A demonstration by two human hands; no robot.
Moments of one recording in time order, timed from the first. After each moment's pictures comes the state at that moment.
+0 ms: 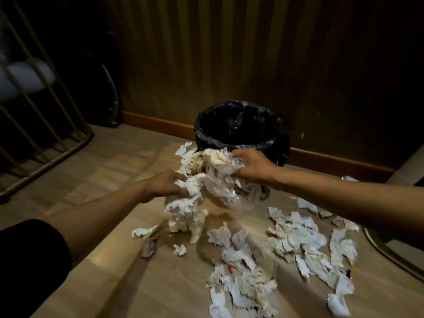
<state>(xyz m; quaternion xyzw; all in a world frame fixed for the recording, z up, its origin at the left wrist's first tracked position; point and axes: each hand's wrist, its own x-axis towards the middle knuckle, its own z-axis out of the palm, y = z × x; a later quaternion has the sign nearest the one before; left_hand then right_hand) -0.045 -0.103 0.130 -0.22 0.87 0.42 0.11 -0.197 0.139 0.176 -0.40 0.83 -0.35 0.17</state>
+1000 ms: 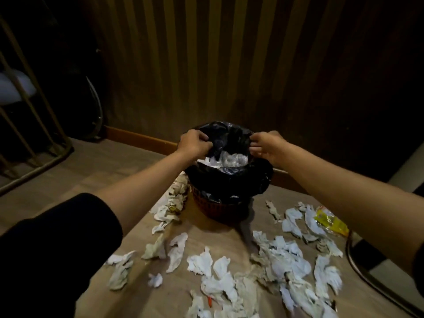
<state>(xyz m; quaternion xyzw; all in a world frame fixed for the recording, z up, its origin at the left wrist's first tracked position) -0.214 -0.056 0.203 -0.26 0.84 0.43 -0.17 -0.338 0.138 0.218 -0.06 0.72 -0.65 0.24</state>
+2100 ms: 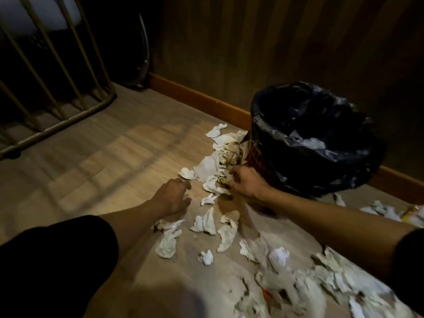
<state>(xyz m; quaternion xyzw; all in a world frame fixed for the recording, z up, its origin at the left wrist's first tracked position) -0.027 -0.208 -0.027 -0.25 0.95 0.15 0.11 -0.220 -0.042 0.010 -0.44 0.87 -0.13 0.18</state>
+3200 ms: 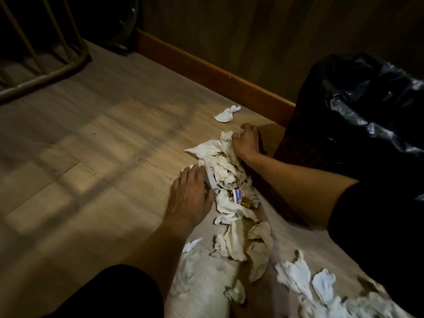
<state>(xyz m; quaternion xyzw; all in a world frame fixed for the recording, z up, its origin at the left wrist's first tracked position) -0.060 -0.240 -0.114 -0.28 0.94 0.19 -0.06 -0.301 -0.218 -0.097 -0.22 0.92 -0.31 0.06</state>
